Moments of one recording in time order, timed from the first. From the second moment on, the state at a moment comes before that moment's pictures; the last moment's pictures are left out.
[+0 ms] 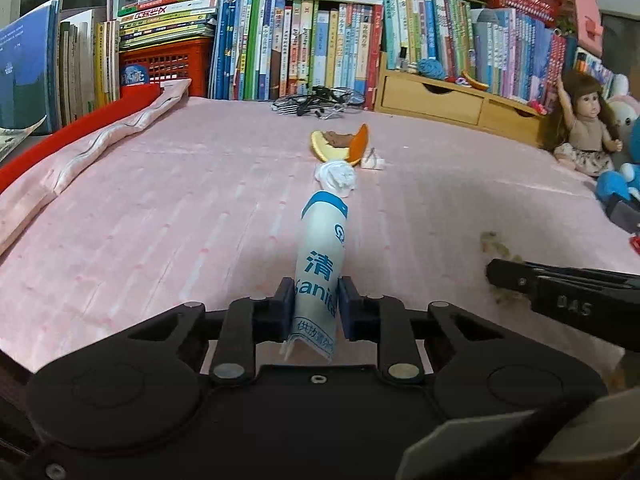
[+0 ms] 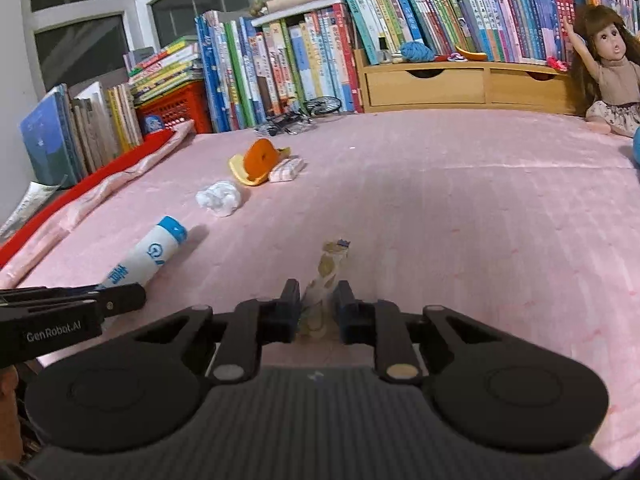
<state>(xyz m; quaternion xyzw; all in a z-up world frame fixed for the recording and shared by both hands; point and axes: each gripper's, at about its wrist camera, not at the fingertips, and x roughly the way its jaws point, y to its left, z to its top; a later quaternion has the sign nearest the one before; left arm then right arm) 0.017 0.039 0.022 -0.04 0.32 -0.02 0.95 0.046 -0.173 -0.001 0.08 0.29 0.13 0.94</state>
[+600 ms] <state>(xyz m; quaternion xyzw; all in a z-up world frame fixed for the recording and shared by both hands) -0.079 0.034 0.054 -0.04 0.30 -0.08 0.95 -0.036 -0.192 0.018 0.09 0.27 0.18 0.94</state>
